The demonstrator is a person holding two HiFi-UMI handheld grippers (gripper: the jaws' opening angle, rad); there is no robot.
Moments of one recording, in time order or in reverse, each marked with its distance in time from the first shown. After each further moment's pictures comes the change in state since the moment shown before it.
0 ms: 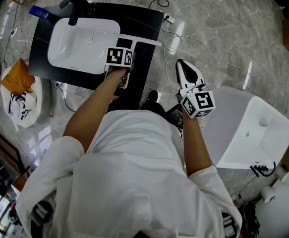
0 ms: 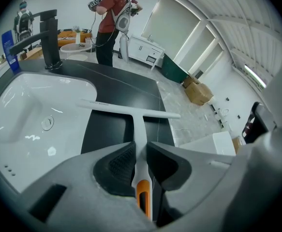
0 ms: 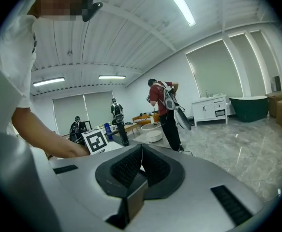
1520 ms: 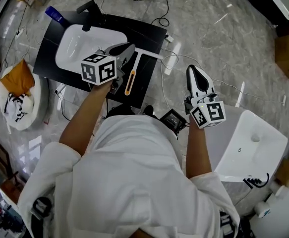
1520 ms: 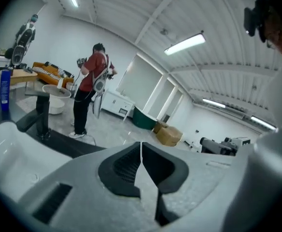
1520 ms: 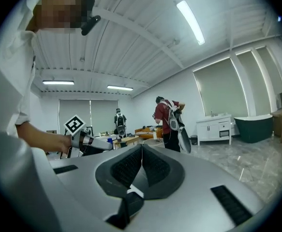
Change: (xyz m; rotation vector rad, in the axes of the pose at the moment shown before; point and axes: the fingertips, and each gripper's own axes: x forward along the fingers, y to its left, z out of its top) left arm -0.200 -0.068 0.099 0.129 -0.608 -0.311; right arm -0.038 0.031 0.103 -0.118 -0.150 0.034
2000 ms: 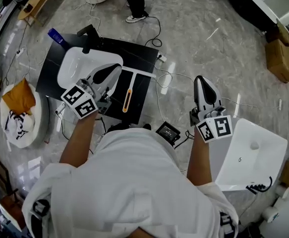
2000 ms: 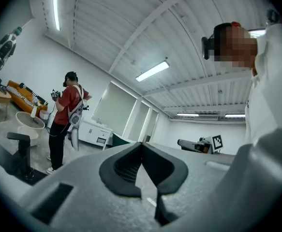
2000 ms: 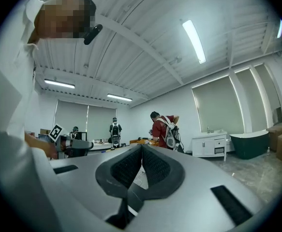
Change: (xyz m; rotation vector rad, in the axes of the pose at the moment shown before) left arm -0.088 -0.077 0.075 0.204 -0.329 -0.245; right arm -0.041 -0.007 0.100 -0.083 -0.138 -0.046
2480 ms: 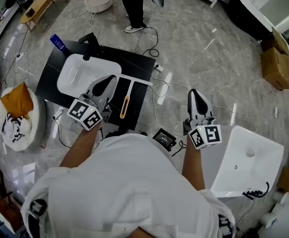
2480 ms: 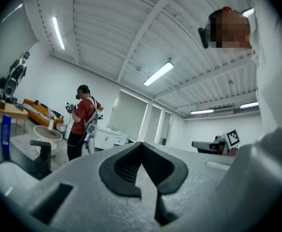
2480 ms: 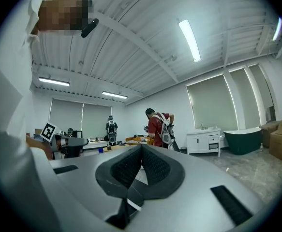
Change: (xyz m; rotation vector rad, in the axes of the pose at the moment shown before) left arm -0.022 -0.001 -0.010 0.088 -0.068 0.180; right arm -0.024 -0.004 -0.022 0.032 0.021 -0.078
